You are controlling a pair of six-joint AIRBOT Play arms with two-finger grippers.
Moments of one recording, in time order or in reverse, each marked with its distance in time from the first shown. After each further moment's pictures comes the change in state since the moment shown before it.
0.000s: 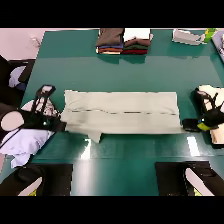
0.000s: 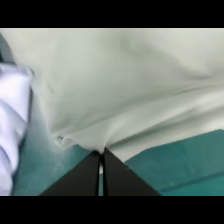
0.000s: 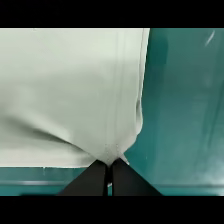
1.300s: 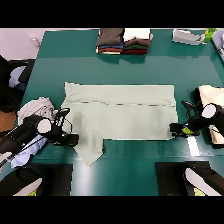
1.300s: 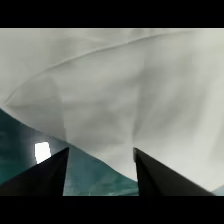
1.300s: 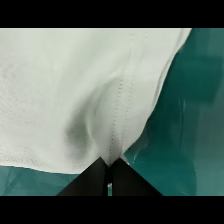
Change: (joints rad) left arm -0.051 -0.164 -0.312 -0.225 0.141 -0.128; right arm 0.000 -0.114 -0.220 0.149 -0.195 0.022
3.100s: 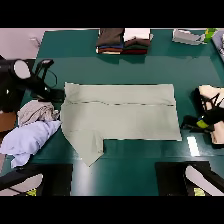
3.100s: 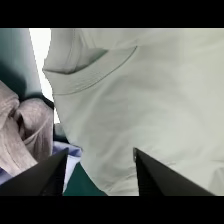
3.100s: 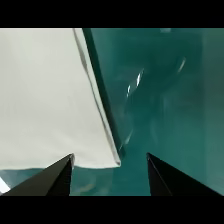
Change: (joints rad) left arm 0.296 -0.283 0.659 0.136 -0.204 0.249; right arm -0.213 -0.054 0.123 -0.042 0.110 -0.056
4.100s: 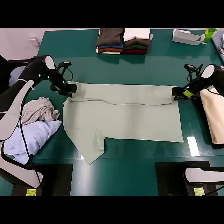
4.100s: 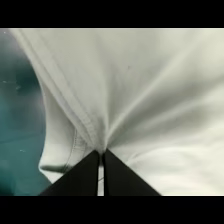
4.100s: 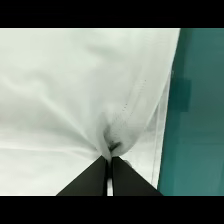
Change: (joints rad) left arm 0.001 -0.504 0.372 -0.032 -0.007 0.104; right arm 0.203 -0.427 0.512 -0.005 -0.185 -0.005
